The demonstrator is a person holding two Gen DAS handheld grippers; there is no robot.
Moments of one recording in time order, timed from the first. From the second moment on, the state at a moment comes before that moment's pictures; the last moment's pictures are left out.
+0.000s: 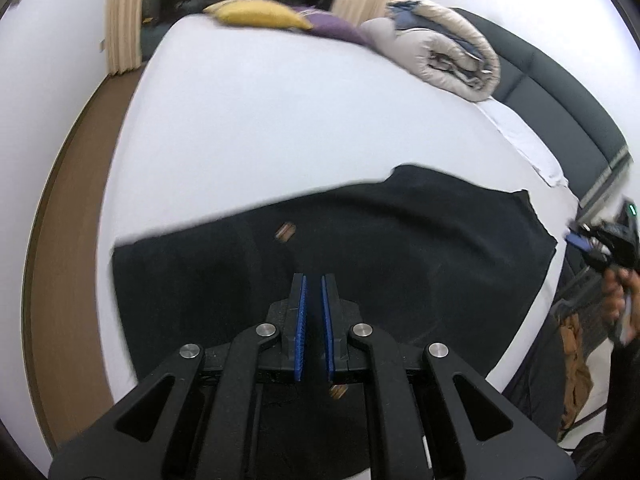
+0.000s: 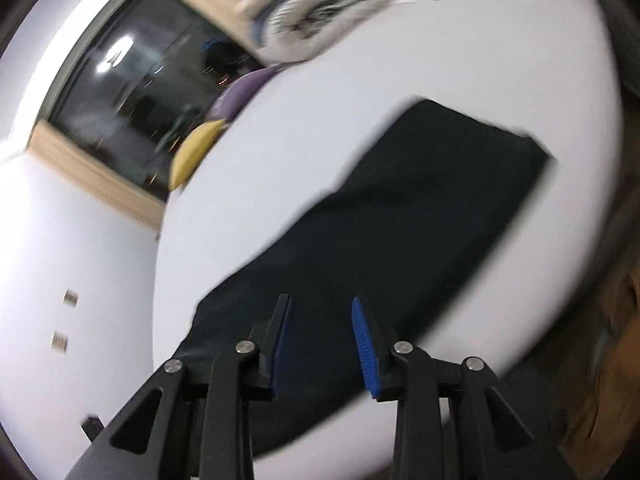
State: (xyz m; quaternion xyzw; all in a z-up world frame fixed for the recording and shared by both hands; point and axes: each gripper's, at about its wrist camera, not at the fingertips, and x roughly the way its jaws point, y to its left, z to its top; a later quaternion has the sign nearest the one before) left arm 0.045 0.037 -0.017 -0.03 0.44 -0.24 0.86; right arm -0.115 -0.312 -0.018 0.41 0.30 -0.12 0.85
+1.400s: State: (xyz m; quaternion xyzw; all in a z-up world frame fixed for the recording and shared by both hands) left arm 0.064 -0.032 -0.082 -0.03 0.46 -0.28 0.84; right arm -0.087 -0.361 -0.149 0.57 0.27 -0.05 0.78
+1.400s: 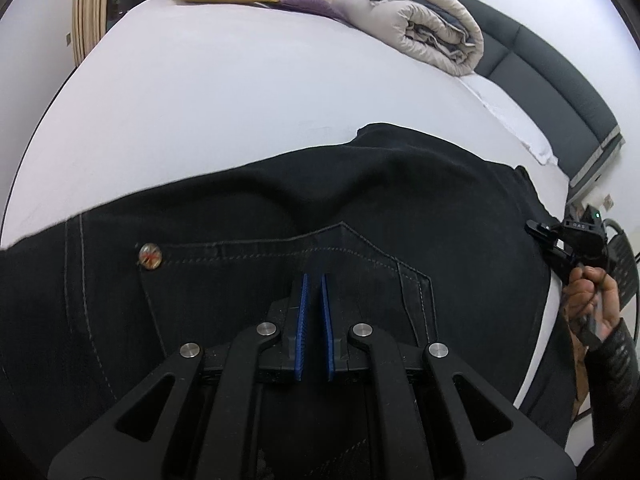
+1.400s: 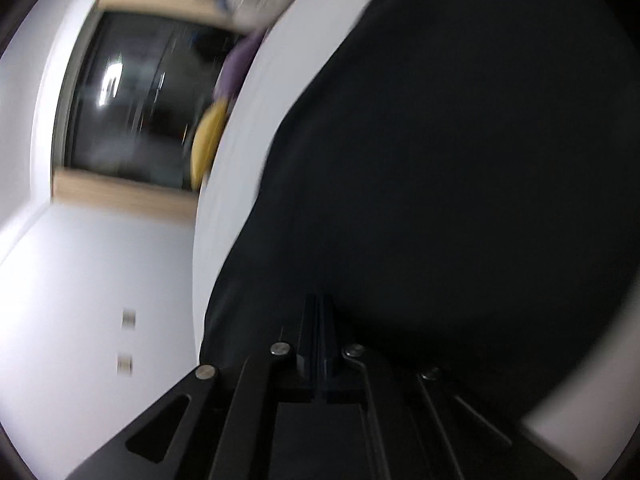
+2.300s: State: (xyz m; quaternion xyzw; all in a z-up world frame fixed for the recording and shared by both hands) left arm 0.050 -0.013 -0.089 -0.04 0.46 -0.28 0.84; right arm -0.170 -0.446 -0.150 0.64 0.19 -0.20 0.72
